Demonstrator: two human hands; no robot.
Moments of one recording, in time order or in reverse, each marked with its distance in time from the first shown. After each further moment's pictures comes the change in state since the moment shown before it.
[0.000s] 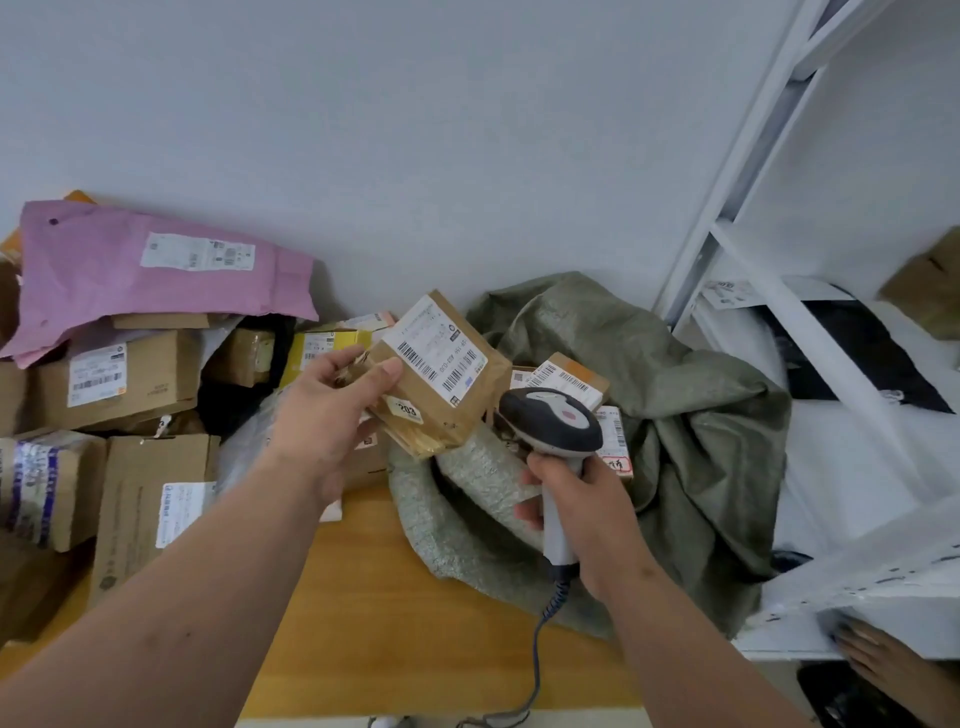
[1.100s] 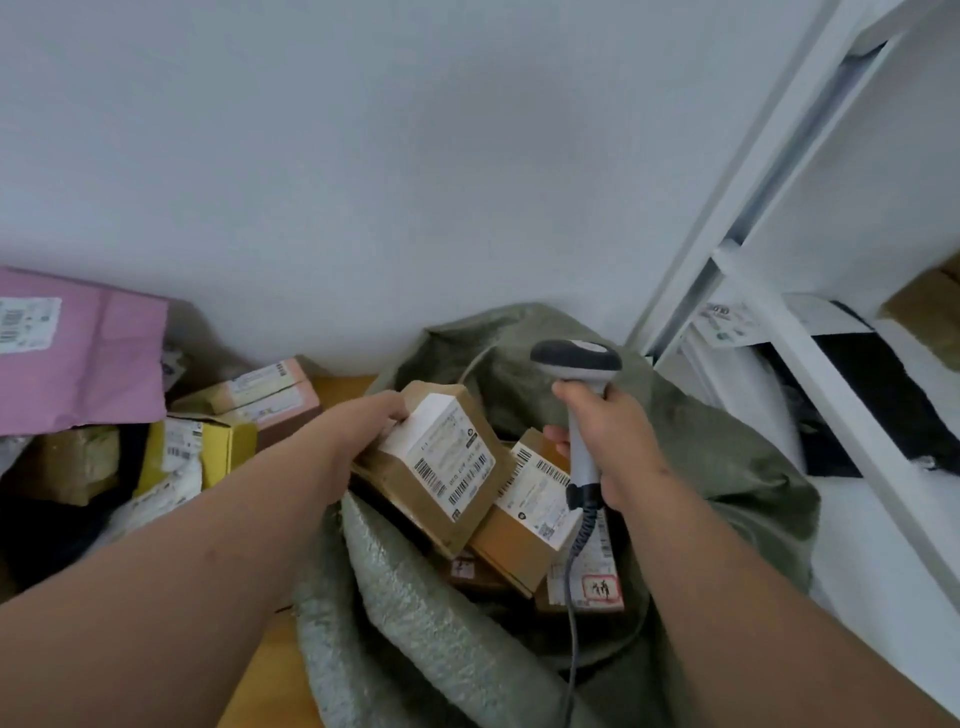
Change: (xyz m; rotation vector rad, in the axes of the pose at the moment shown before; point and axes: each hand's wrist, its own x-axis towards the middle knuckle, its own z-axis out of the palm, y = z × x) left_hand 0.177 -0.008 0.127 0.656 -0.173 -0.549; right_hand 0.228 -0.083 -0.043 -0.122 0.210 0.033
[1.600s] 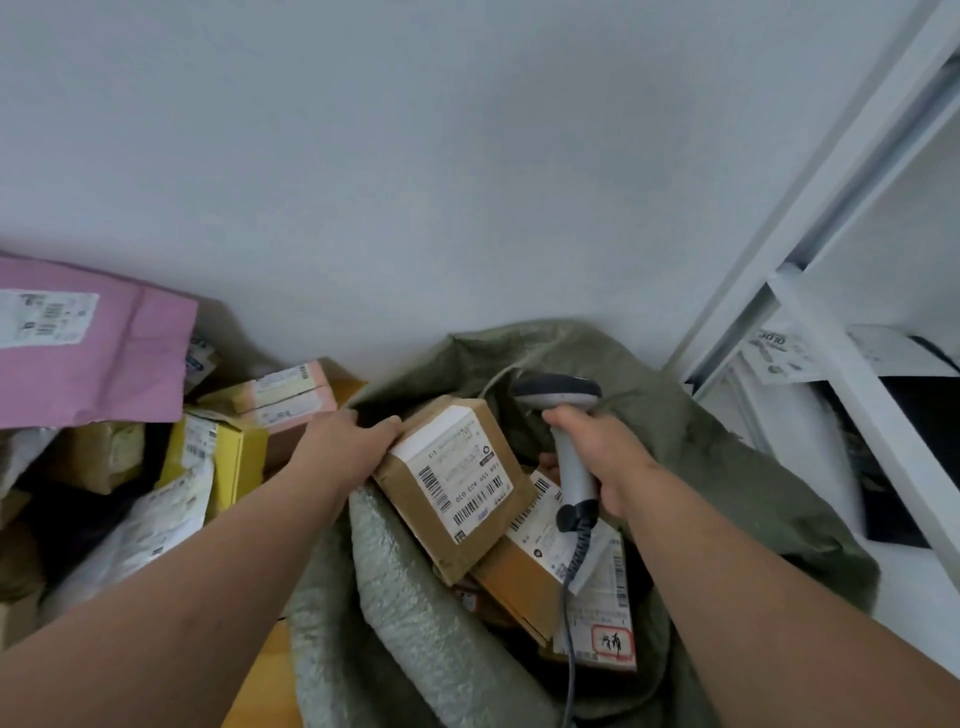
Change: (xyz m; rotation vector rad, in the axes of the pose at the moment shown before) left_hand 0.022 -0.013 -0.002 0.185 0.285 0.147; right_hand 0.067 0.016 0.013 -0.123 -0.239 0.206
